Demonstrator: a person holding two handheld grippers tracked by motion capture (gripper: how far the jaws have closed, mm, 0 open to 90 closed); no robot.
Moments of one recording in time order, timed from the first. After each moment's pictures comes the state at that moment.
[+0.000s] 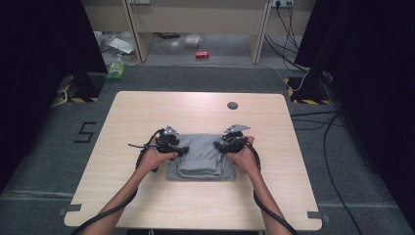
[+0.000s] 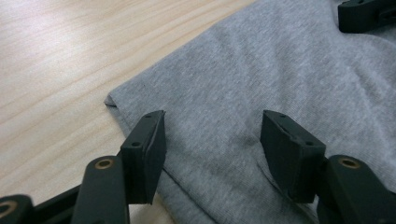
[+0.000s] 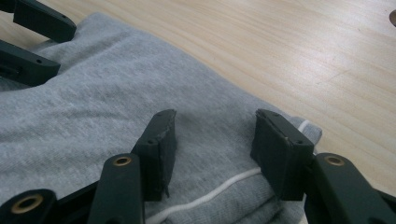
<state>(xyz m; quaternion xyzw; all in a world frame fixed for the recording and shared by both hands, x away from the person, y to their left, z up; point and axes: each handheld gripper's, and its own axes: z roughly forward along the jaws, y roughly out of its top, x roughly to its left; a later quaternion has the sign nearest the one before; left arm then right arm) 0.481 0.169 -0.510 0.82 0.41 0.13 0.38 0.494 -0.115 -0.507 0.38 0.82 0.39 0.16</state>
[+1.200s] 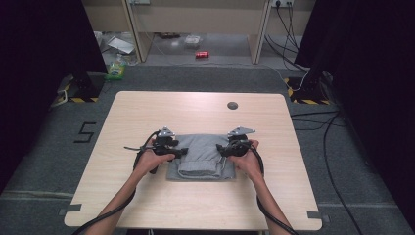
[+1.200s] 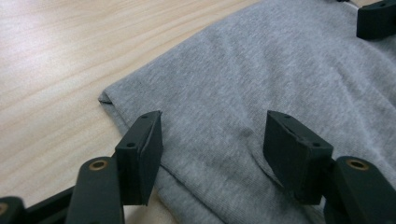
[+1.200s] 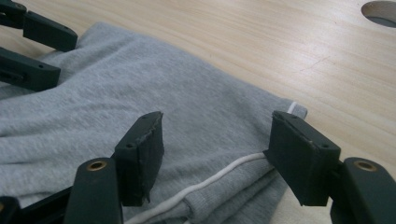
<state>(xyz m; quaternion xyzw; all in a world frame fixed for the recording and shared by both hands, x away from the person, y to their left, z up) 0.475 0.179 -0.515 0.81 0.40 0.10 0.42 0.473 -0.123 -0.497 0.41 0.81 0.40 0.16</state>
